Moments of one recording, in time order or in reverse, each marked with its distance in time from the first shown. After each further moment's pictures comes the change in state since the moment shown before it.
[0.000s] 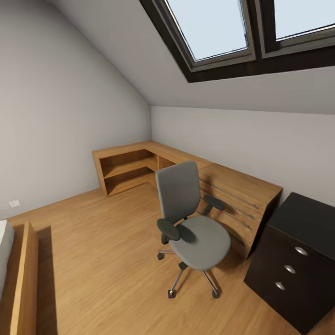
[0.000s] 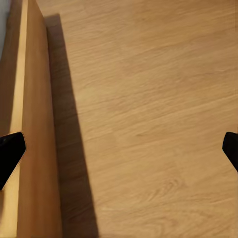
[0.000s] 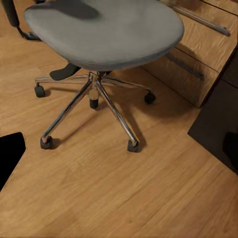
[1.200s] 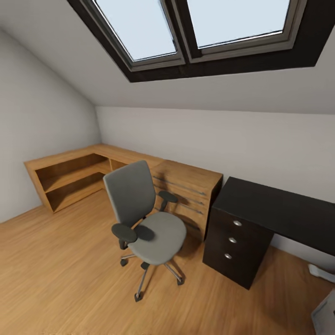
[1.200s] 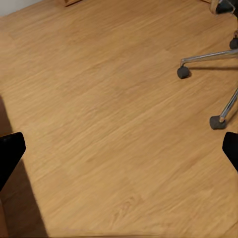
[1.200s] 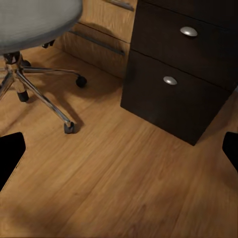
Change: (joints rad) left arm -0.001 0.028 -0.002 0.000 -0.001 -0.005 0.001; right arm -0.001 -0.002 0.003 0.000 0.001 -0.004 0.000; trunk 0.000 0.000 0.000
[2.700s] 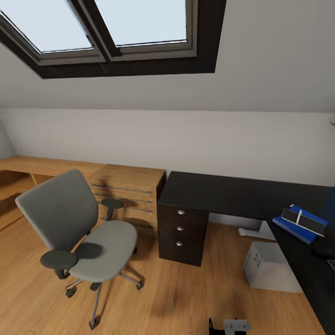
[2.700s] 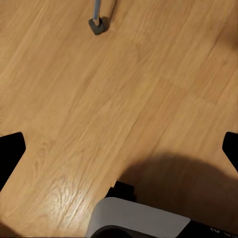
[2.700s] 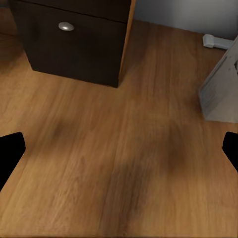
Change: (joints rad) left arm -0.027 0.003 0.004 -0.321 -0.004 0.793 0.060; right arm -0.154 0.056 0.000 -0.002 -0.064 0.336 0.002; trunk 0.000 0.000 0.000
